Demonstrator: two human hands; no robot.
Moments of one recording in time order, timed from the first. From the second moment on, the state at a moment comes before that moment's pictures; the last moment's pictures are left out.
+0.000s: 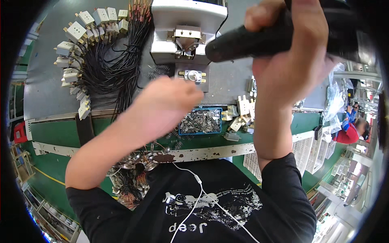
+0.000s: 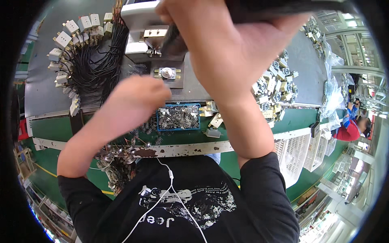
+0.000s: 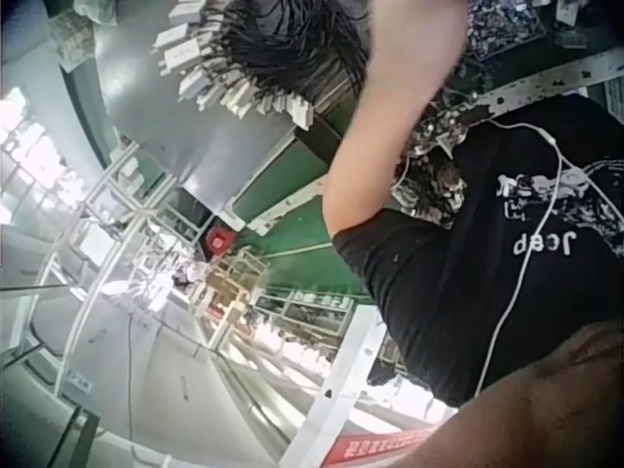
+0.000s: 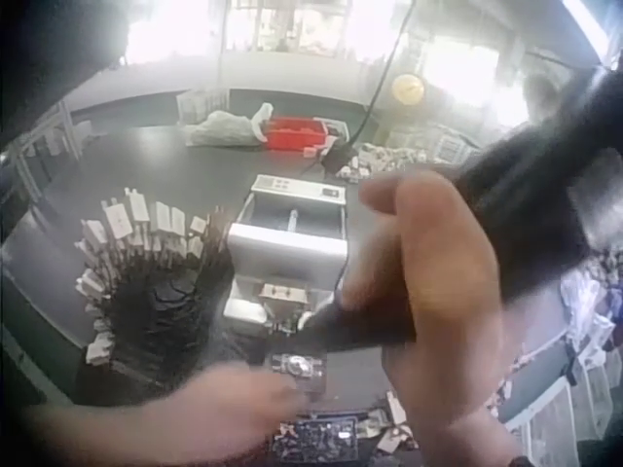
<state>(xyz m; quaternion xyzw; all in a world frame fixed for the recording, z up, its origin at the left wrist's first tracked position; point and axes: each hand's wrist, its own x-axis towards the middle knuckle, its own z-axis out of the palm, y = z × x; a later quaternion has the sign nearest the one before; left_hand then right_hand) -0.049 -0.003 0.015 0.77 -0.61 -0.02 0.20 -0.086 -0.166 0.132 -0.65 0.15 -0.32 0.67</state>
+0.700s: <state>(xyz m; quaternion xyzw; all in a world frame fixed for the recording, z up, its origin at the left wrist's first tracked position) -0.084 -0.015 -0.027 0.71 -0.64 -0.11 0.26 -0.036 -0.144 0.089 -0.60 -0.10 -0.41 0.68</state>
